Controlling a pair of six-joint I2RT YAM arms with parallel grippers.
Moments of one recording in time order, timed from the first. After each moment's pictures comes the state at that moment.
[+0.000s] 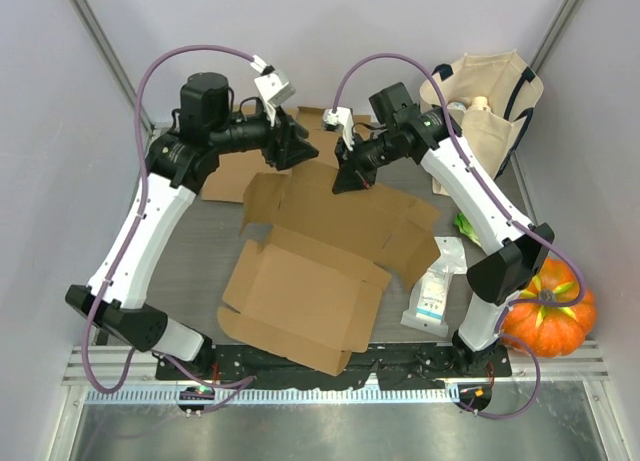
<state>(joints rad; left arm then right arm) -0.44 1.45 1.82 -0.63 0.70 0.14 0.52 1.77 1.97 -1.12 -0.74 -0.48</state>
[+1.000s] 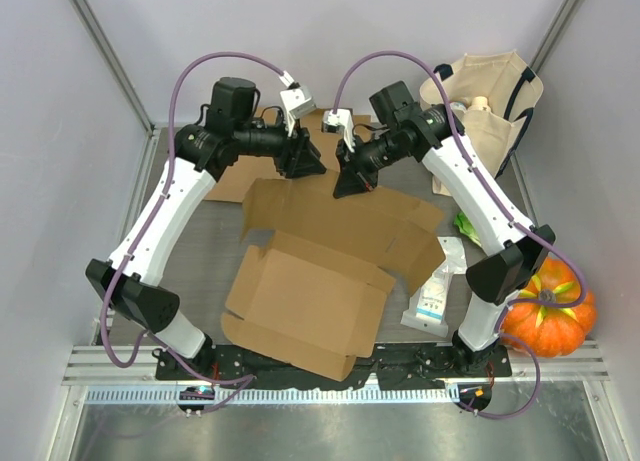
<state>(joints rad) -0.46 1.59 1.85 -0.78 0.82 0.25 0.53 1.78 2.04 -1.22 -0.79 -0.50</state>
